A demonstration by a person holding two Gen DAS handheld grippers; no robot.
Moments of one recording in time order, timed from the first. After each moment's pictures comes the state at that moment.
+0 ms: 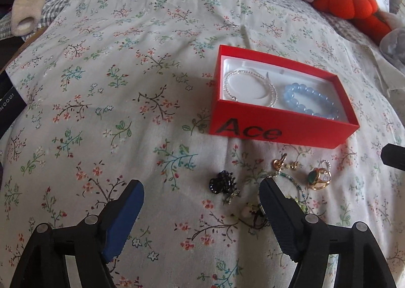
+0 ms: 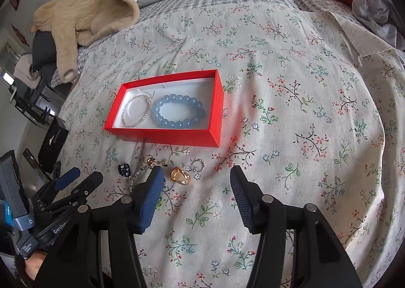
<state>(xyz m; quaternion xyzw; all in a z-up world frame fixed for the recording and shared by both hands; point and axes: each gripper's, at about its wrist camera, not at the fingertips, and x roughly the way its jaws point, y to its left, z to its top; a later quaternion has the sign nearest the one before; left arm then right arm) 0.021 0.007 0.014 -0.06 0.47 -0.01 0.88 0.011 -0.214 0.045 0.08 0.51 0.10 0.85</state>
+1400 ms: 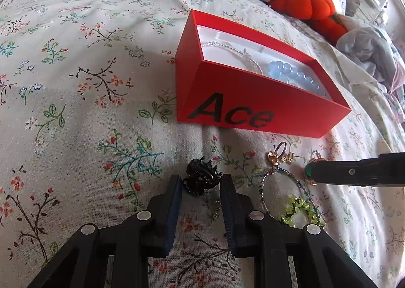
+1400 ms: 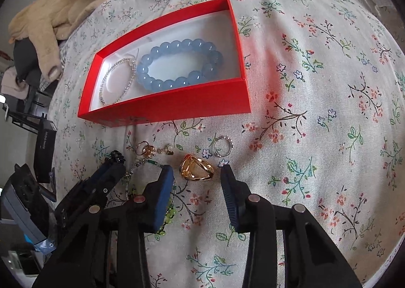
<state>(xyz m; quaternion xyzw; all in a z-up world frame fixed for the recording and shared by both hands) 0.051 0.016 -0.048 -0.12 0.45 -0.16 0.87 0.042 -0.179 -0.032 0.13 0.58 0.07 0.80</state>
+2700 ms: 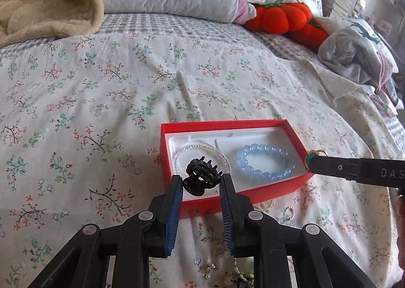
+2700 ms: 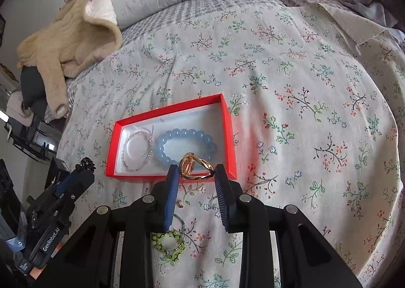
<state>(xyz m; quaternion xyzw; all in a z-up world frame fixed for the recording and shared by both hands) 0.090 0.007 0.043 -0.04 0.40 -0.19 0.90 0.059 -0.199 0.040 0.14 0.48 0.05 0.87</state>
